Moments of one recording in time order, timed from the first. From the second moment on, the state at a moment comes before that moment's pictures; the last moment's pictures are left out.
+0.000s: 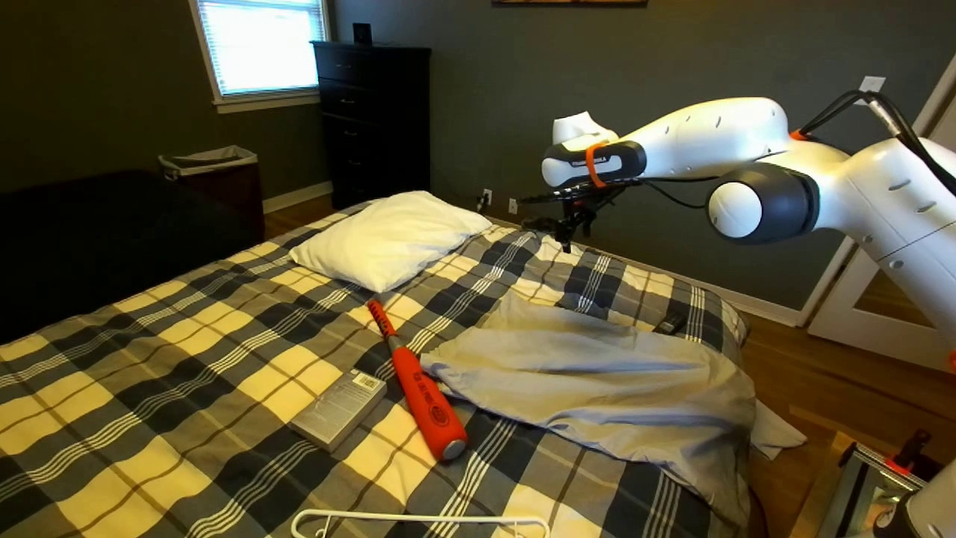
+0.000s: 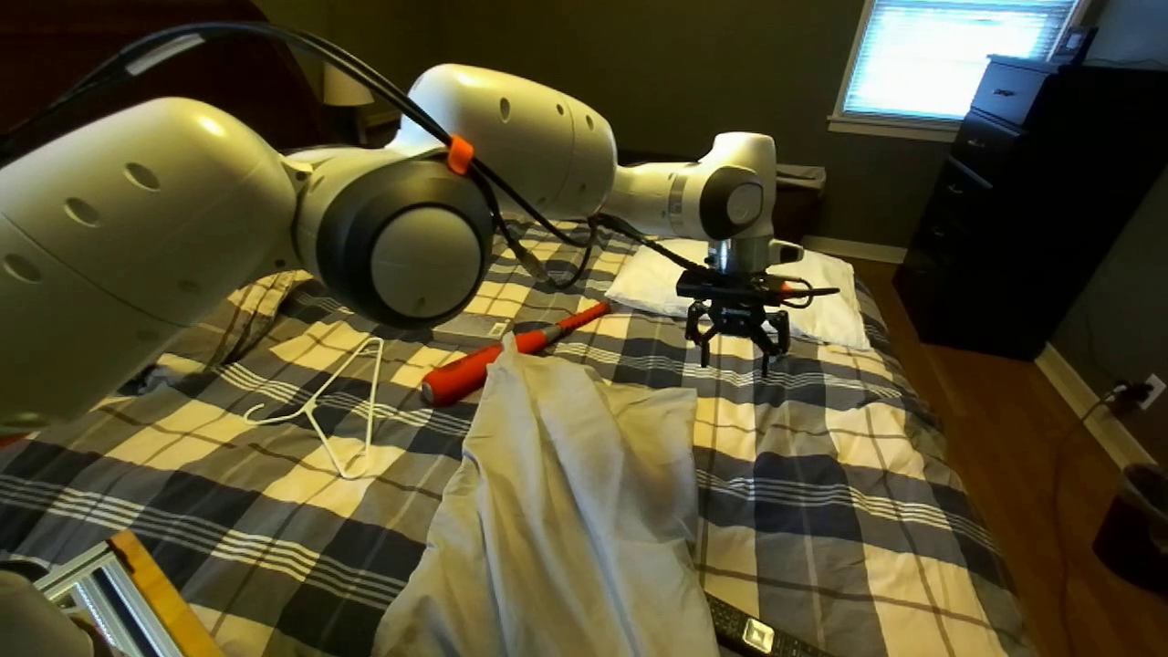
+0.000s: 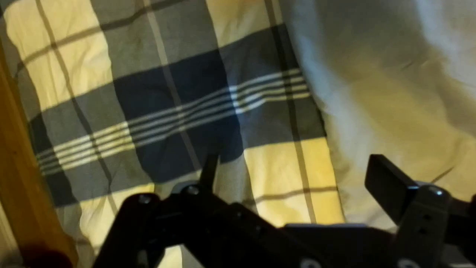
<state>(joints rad) -0.22 1.06 -0.12 -0.85 -0.16 1.87 -0.33</state>
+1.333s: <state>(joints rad) -0.34 1.33 0.24 -0.82 0.05 2.48 -0.86</state>
